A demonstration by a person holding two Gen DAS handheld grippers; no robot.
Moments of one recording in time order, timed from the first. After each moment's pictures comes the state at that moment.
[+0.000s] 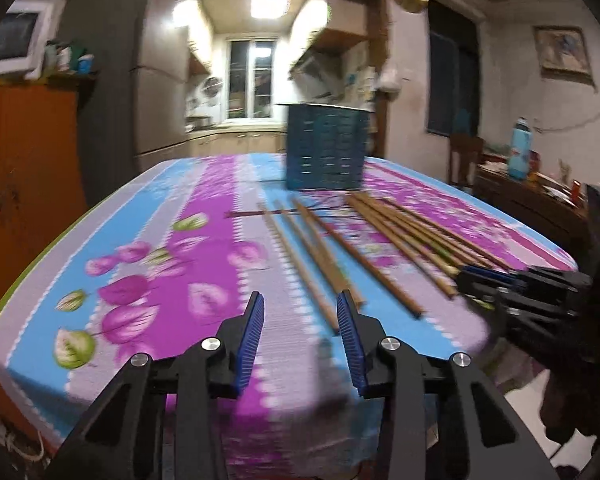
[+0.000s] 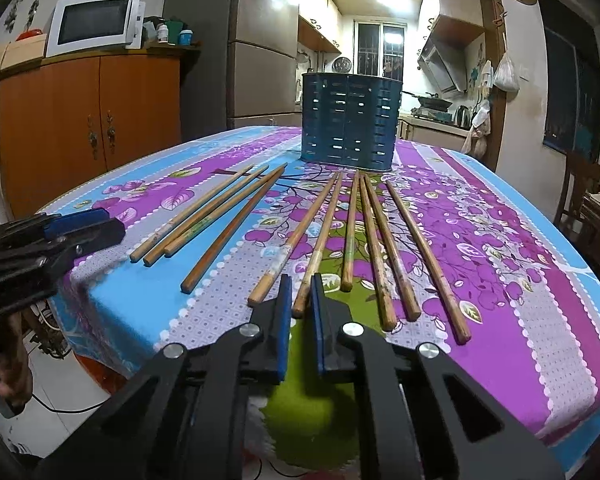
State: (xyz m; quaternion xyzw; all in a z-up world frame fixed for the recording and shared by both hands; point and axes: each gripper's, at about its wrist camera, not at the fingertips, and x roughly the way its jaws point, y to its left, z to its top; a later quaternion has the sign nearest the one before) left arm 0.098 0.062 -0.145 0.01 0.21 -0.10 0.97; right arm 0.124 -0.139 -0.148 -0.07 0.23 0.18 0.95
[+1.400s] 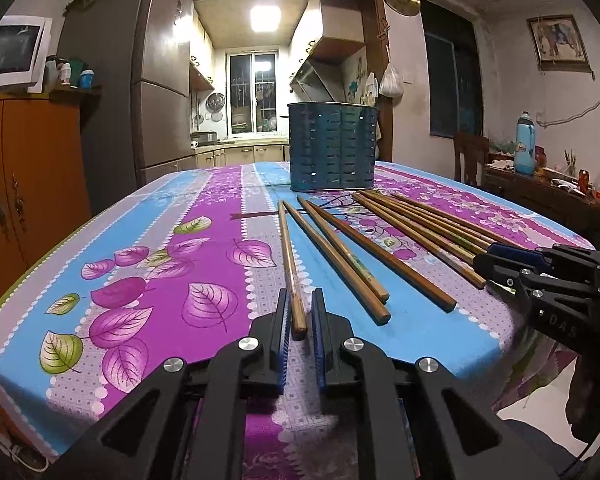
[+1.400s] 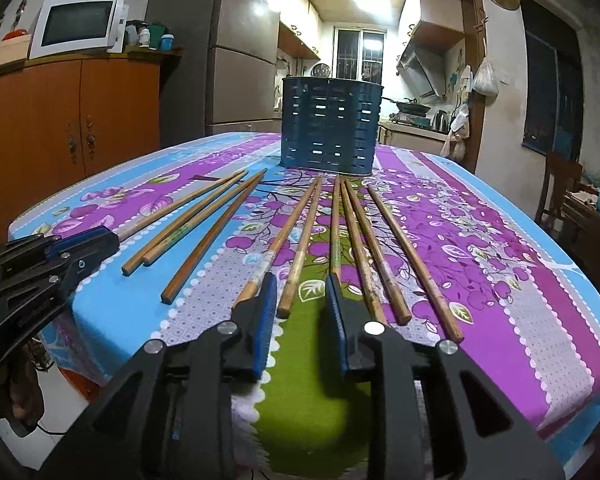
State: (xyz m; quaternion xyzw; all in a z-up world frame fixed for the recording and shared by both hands) left arm 0.108 0.064 -0.168 0.03 0.19 -0.07 0.98; right arm 0.128 -0.135 -0.152 -0.07 0.22 0.14 0.96
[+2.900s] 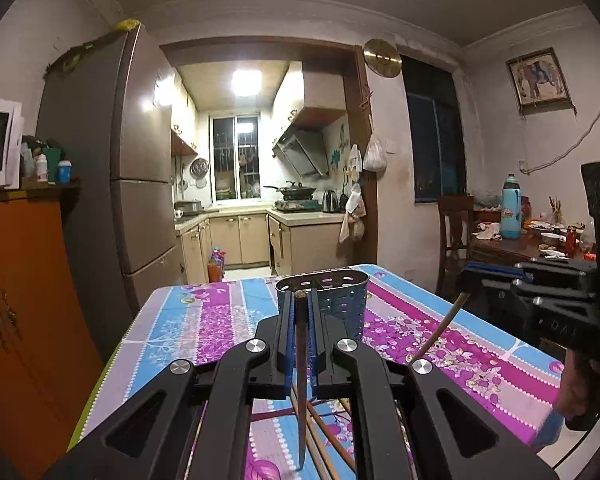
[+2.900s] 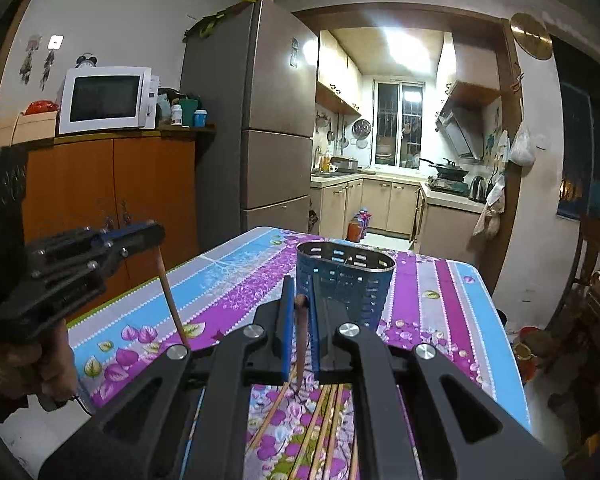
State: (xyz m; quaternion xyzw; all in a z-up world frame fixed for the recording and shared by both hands) left arm 0.165 0.051 0.031 0.04 0.08 -0.11 0.99; right arm 0.177 -0.154 0.042 -0.07 0.13 0.23 0.96
